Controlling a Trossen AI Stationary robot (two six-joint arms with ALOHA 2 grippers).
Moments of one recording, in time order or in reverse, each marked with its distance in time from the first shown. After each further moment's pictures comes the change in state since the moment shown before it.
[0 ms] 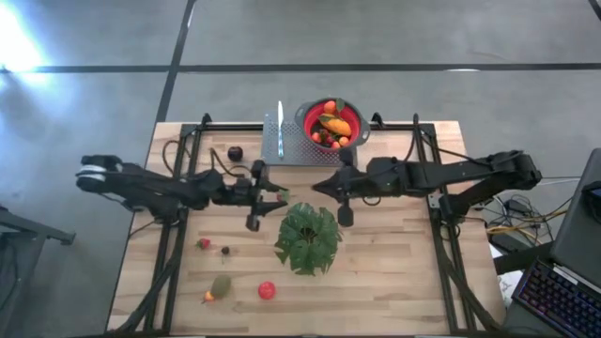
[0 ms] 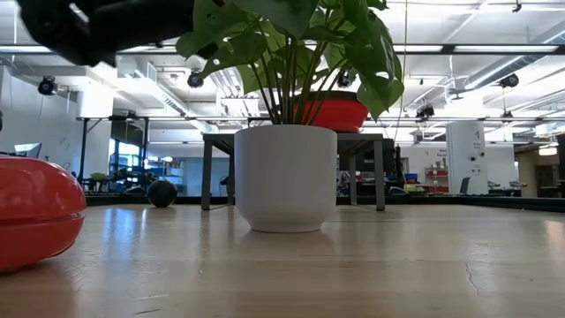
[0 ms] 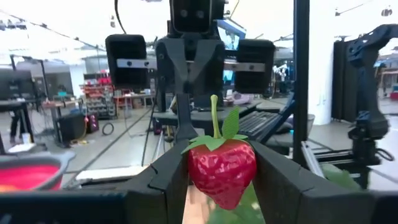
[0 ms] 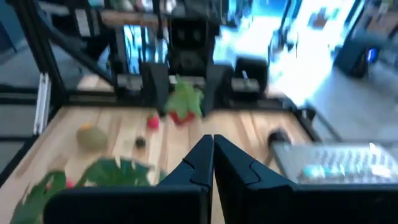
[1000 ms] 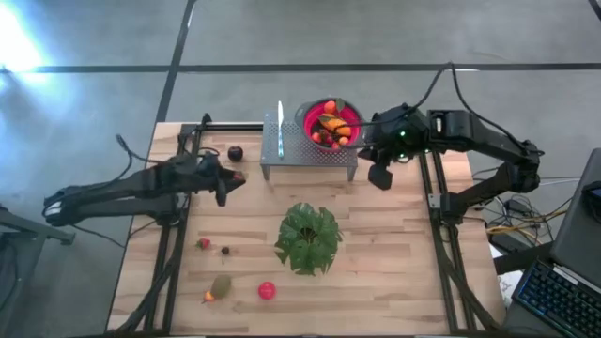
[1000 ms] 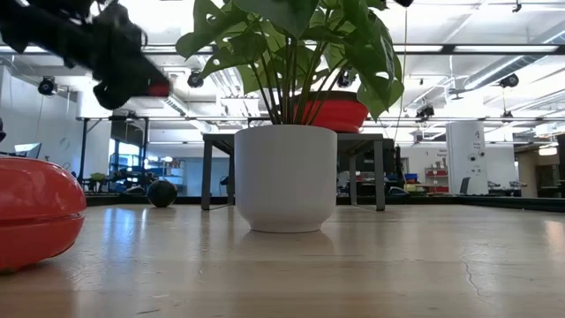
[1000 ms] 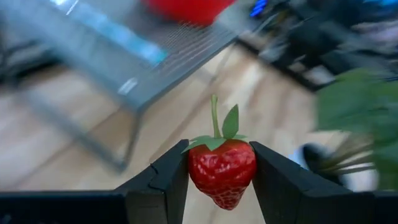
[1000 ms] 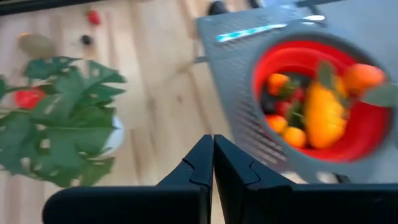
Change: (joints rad) left arm 0.262 -0.737 -0.040 -1.311 -0.119 -0.479; right arm -0.236 0.008 0.568 -1.114 -0.081 0.102
